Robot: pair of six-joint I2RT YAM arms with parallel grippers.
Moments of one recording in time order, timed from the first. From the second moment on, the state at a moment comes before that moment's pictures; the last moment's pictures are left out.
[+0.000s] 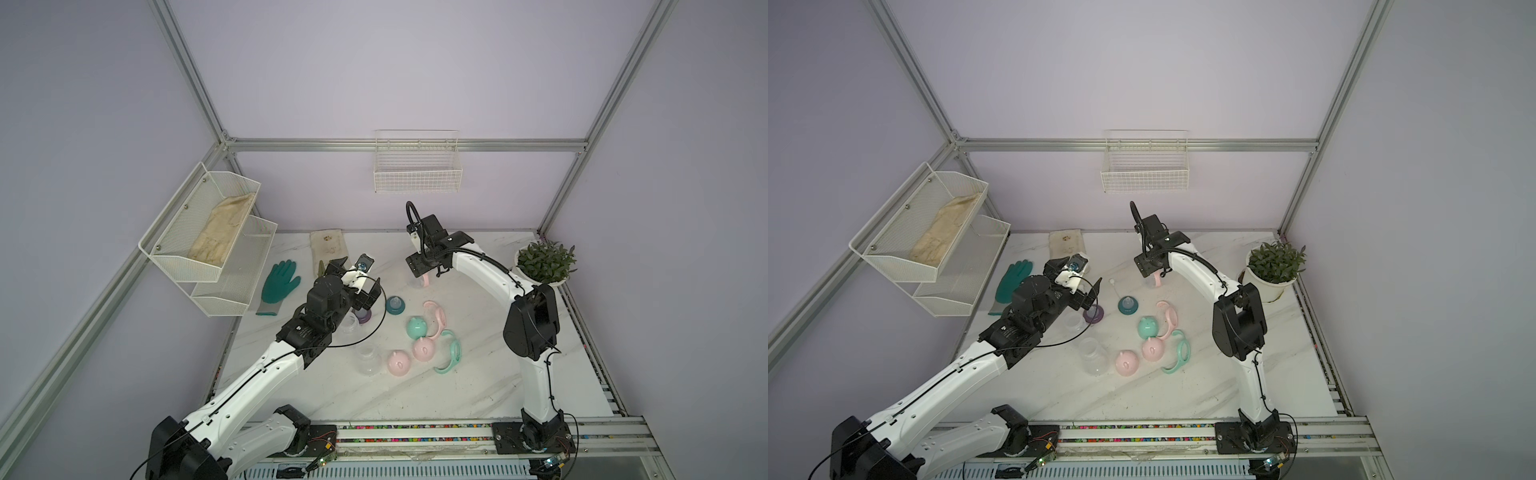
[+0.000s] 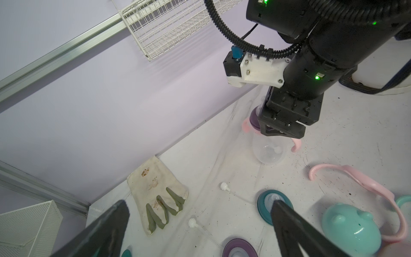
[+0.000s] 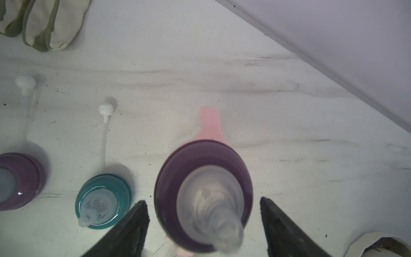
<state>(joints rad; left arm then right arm) -0.54 1.05 0.84 -0.02 -0.22 0.35 0.53 2.11 1.97 -0.82 0.17 -0.06</state>
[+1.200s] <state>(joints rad) -0.48 1.10 0.84 -0.06 -0.24 0.26 0.78 1.51 1.17 -0.75 -0.01 0.12</state>
